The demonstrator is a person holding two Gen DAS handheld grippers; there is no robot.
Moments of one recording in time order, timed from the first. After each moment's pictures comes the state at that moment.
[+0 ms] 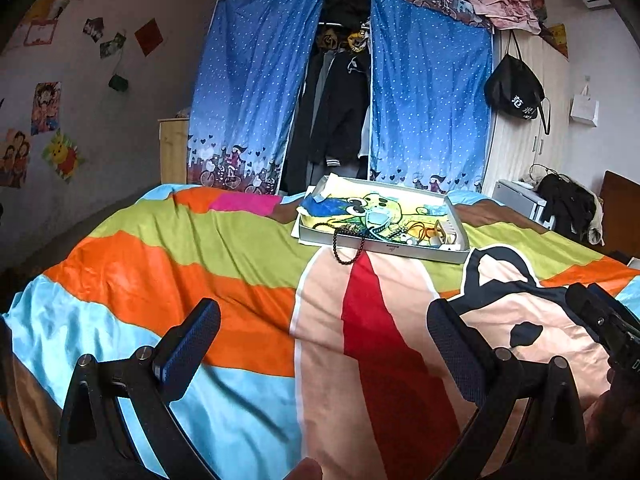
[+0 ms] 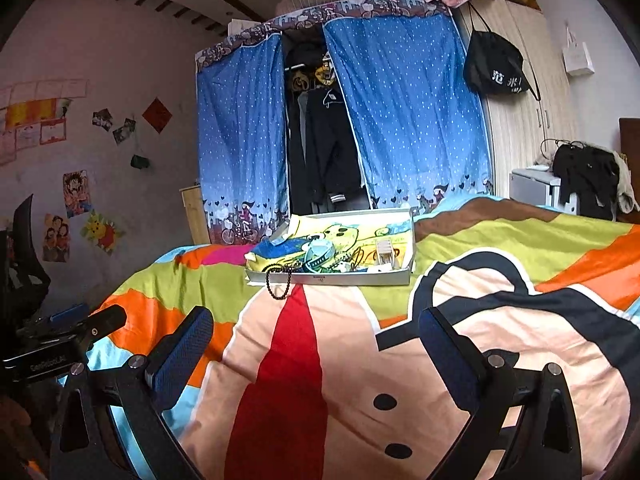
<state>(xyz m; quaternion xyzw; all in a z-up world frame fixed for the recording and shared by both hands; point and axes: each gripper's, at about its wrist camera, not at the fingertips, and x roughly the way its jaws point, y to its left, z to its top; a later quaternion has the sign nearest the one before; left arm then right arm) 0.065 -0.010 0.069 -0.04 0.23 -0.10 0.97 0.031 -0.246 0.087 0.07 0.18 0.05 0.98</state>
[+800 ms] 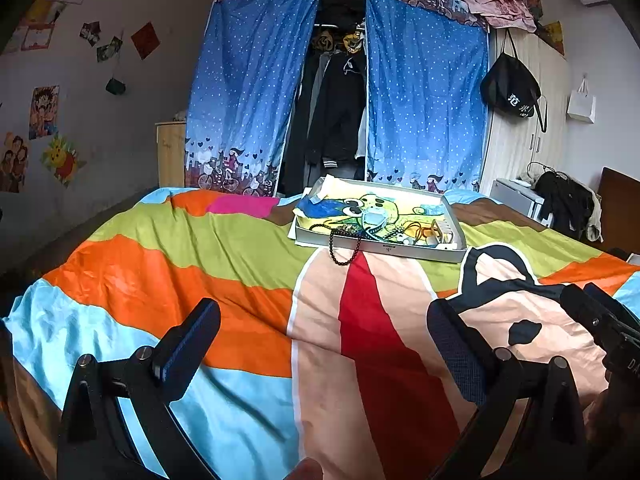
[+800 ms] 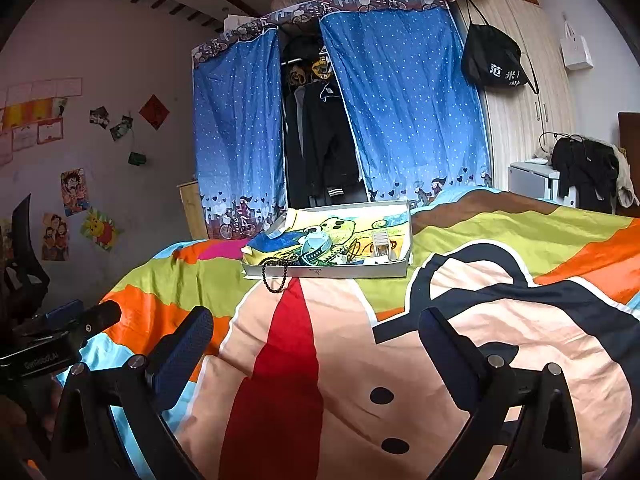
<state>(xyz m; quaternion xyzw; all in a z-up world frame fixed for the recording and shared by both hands) 0.065 -0.013 0.068 -0.03 0.22 -0.10 0.97 0.029 -0.249 0.081 0.07 0.19 0.05 0.98</state>
